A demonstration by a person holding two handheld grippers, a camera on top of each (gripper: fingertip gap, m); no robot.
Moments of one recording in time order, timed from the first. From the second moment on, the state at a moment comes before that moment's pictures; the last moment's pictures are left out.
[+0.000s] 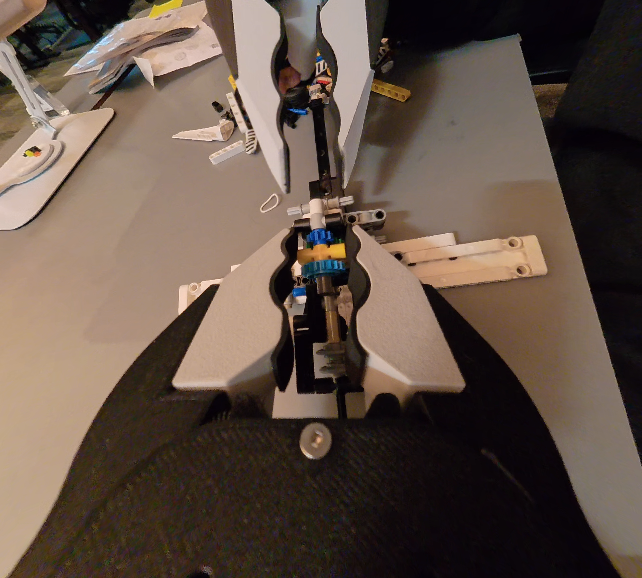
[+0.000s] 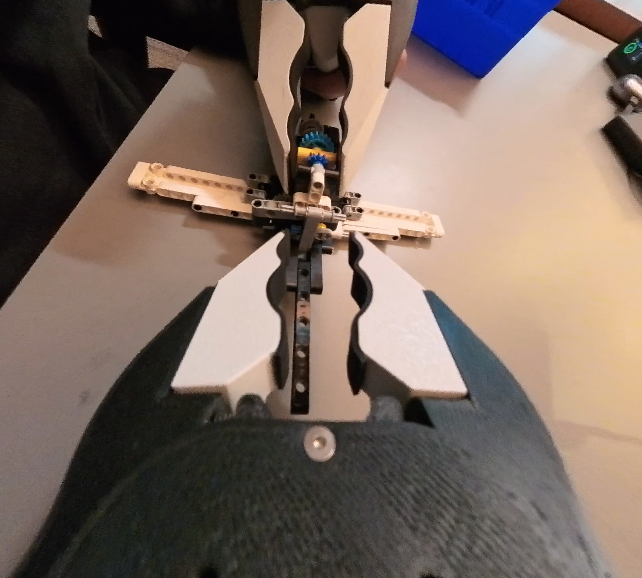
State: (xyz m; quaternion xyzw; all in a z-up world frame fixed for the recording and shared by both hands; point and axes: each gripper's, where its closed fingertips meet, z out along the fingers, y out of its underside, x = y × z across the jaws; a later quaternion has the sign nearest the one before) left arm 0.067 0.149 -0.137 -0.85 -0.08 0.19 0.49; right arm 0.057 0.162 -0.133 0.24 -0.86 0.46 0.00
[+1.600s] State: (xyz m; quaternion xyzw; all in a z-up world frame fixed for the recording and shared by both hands) left arm 0.078 0.155 -0.137 -0.85 -0.06 0.16 0.50; right arm 0.081 0.157 -0.136 0.24 -0.86 0.45 -0.06
